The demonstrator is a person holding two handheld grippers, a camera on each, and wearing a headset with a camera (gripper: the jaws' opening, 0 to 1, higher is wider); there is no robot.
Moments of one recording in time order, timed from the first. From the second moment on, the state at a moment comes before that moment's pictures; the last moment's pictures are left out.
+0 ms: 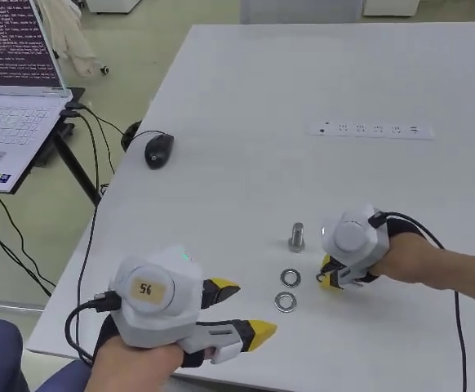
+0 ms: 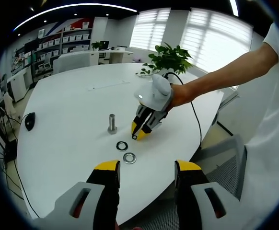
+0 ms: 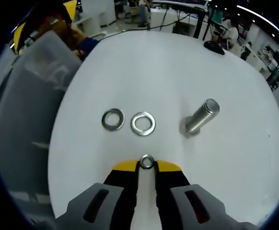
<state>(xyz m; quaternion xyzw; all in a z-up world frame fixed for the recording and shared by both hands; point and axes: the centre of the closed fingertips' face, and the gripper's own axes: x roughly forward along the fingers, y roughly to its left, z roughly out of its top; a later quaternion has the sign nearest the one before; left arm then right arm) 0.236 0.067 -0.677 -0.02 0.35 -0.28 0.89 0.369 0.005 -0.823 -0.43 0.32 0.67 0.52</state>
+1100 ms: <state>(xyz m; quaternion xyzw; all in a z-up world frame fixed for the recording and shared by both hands) 0.239 0.062 -0.675 -0.01 0.34 -0.28 0.90 0.367 -0.051 -0.807 -0.34 0.35 0.62 0.61</state>
